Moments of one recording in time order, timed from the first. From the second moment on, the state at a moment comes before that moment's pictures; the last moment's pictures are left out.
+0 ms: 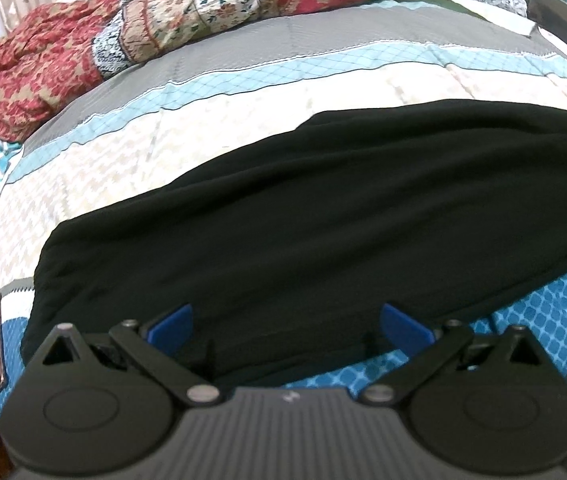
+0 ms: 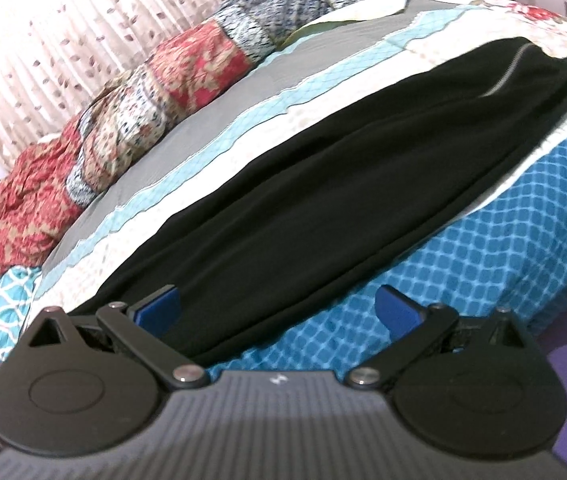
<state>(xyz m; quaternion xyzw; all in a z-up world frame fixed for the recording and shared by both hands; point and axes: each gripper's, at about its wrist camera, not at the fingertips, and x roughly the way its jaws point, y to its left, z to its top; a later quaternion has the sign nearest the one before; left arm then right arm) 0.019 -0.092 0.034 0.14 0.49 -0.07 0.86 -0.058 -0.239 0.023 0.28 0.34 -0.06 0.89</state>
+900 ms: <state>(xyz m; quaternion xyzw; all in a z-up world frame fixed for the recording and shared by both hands) 0.032 -0.147 0.017 0.11 0.53 -0.14 0.83 -0.059 -0.499 -0.016 0.39 0.18 -0.25 0.87</state>
